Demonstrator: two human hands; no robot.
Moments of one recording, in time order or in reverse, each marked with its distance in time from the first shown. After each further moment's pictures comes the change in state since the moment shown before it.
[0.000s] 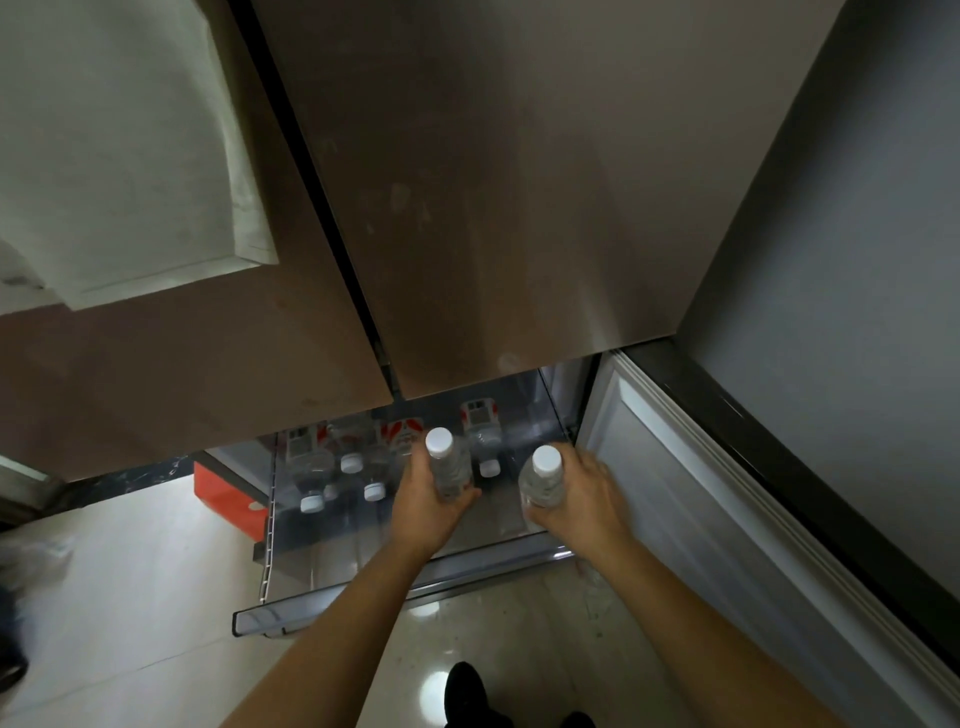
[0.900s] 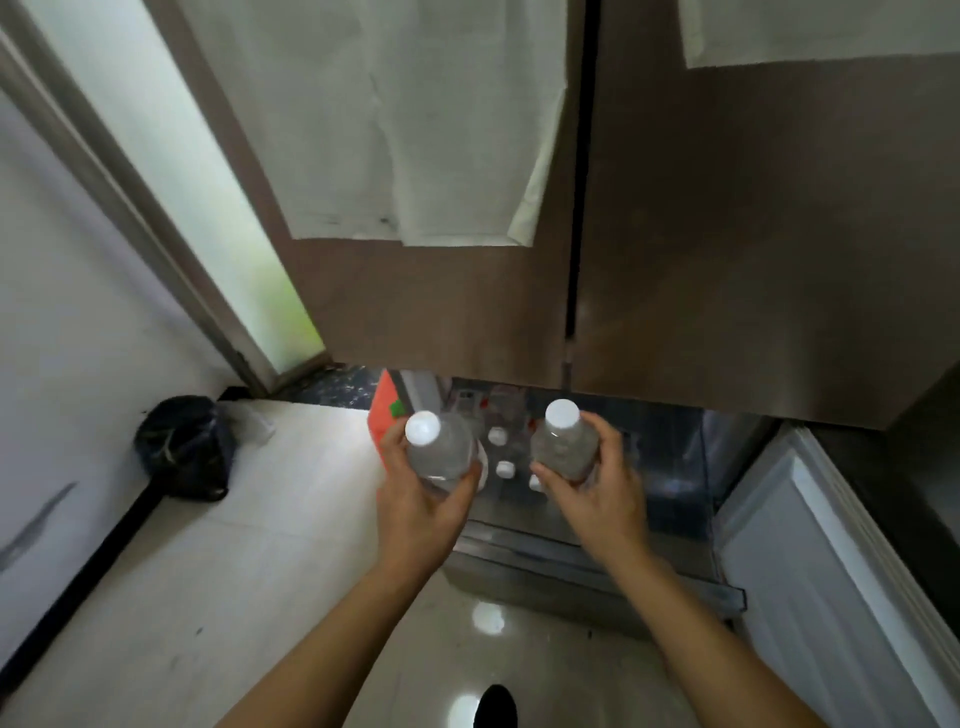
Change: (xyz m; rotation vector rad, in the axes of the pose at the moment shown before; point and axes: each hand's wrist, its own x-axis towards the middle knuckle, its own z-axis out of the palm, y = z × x) left_hand -0.136 0.028 -0.106 -0.022 0.771 0.109; right_hand -0.028 -0.118 -0.004 0.574 0.009 -0.546
